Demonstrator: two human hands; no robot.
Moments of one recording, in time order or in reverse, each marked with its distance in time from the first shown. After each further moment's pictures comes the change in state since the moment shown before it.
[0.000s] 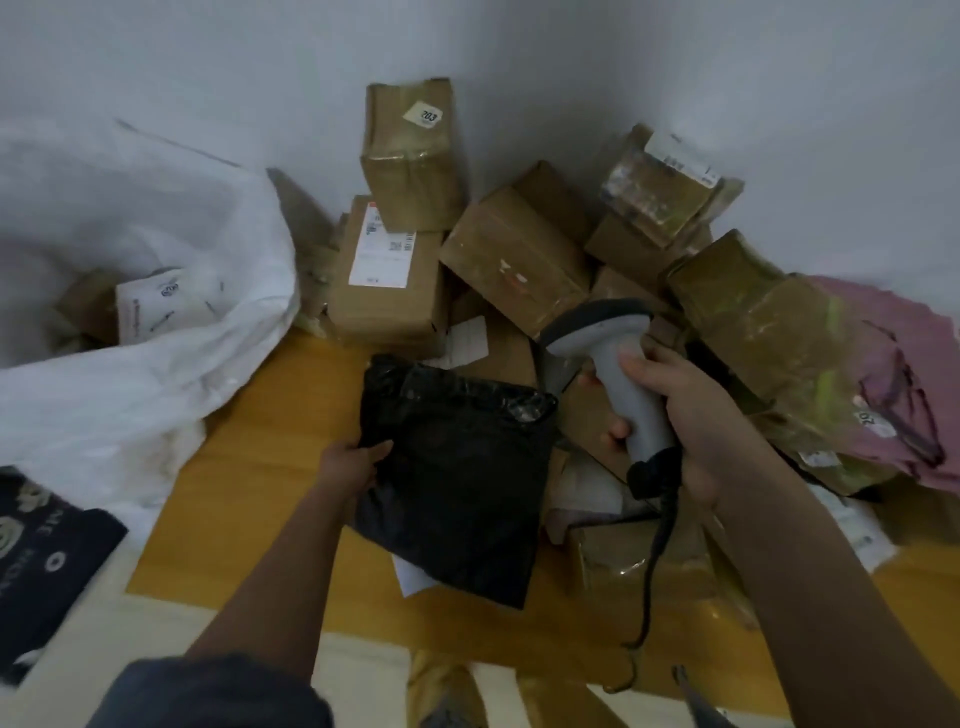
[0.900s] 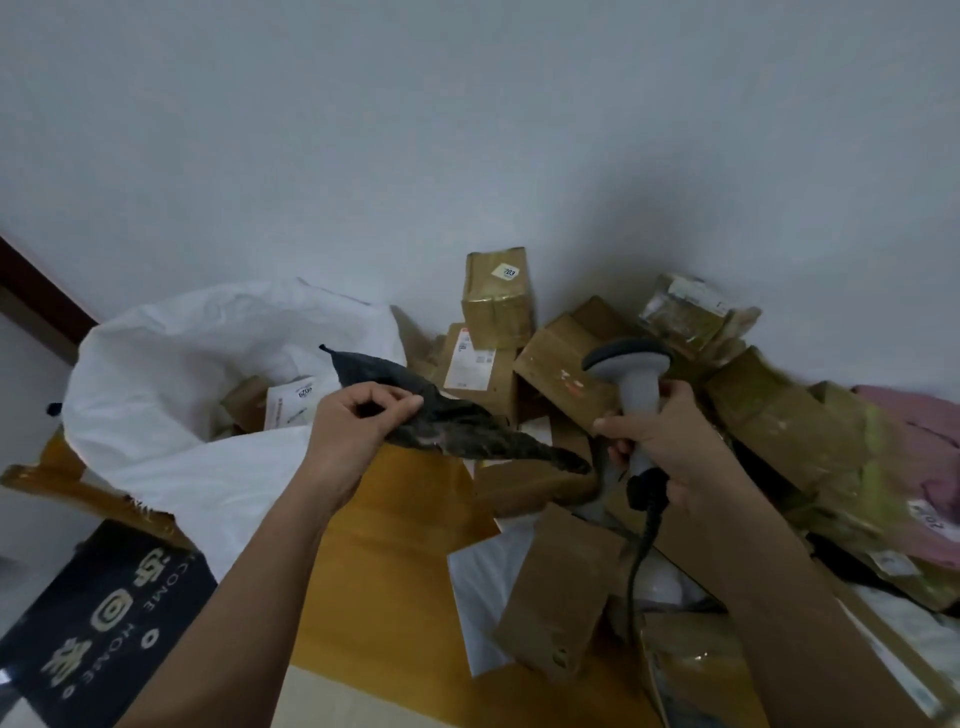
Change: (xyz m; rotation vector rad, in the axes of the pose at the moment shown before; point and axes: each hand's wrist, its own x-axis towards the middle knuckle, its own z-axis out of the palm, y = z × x) left_hand -0.156 0.144 -0.081 0.019 0.001 0.791; right_hand -0.019 -0.034 0.040 -0.119 0.022 -0.206
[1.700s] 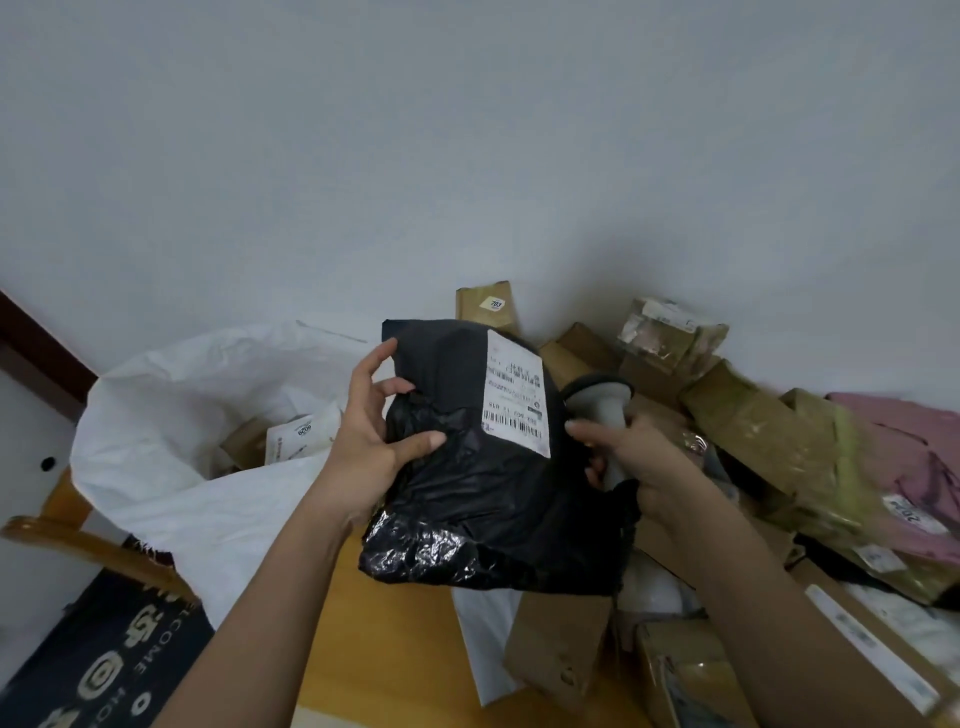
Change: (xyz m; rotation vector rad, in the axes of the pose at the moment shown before) left_hand -0.026 0.037 0.004 -0.223 -0.245 0.163; right_hand 0.005 0.015 0.009 0.179 -0.033 0.159
